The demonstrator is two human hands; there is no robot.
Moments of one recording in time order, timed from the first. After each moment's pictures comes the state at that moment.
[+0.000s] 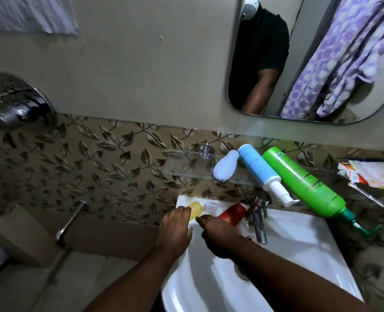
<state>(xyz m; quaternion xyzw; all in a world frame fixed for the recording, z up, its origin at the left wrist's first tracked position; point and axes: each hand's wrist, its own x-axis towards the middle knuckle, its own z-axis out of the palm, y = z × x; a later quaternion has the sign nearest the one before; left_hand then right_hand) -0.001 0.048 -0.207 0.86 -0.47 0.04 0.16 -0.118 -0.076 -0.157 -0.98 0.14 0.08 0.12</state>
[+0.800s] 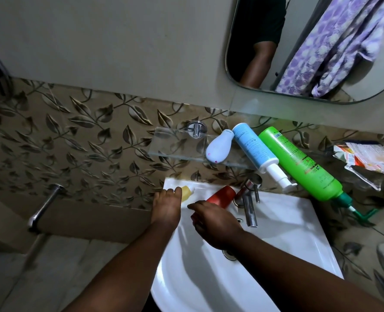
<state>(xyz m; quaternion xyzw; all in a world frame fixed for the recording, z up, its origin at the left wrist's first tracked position) 0.014 0.005 -0.236 0.91 -0.42 0.00 0.06 -0.140 -0.077 -0.160 -0.98 0.15 0.00 0.16</state>
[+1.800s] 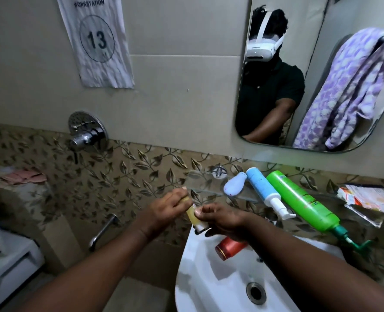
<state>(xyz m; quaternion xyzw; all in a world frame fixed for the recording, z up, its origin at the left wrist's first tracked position) 0.030 0.141 -0.062 0.66 -0.66 0.32 0.16 -0.120 -0.055 -0.032 -0.71 0.10 0.14 0.68</state>
